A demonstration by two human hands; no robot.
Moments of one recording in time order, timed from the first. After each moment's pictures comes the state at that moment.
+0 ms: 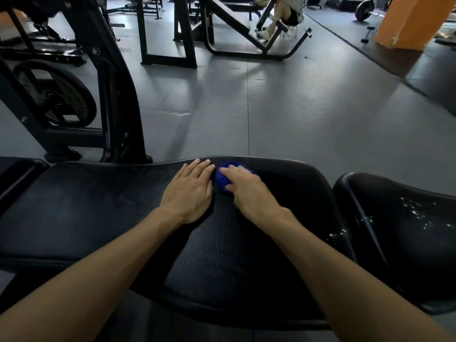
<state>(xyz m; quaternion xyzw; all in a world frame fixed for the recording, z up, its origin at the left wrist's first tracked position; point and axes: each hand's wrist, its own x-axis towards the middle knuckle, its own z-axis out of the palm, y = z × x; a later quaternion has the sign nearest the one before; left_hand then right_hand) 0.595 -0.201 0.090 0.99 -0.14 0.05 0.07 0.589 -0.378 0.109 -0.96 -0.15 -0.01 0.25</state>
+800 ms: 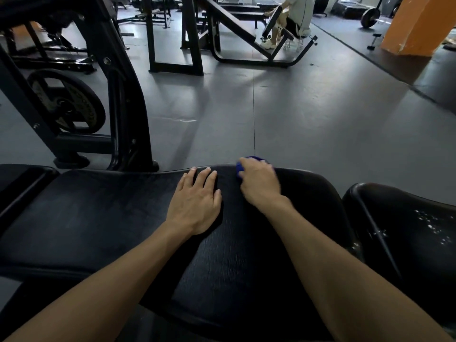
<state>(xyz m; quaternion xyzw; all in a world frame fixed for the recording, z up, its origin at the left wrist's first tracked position) 0.593 -0.204 0.088 0.99 -0.08 0.05 0.05 0.647 -0.374 0.103 -0.99 -0.06 -0.07 0.15</state>
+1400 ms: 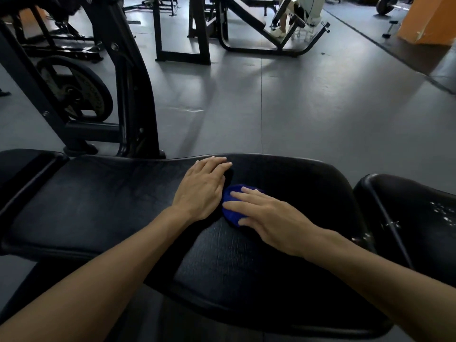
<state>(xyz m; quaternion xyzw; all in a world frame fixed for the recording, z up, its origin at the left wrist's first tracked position) 0.594 -0.191 0.088 0.97 -0.17 0.11 0.13 0.541 -0.409 0.106 -0.90 -0.38 0.03 0.19</state>
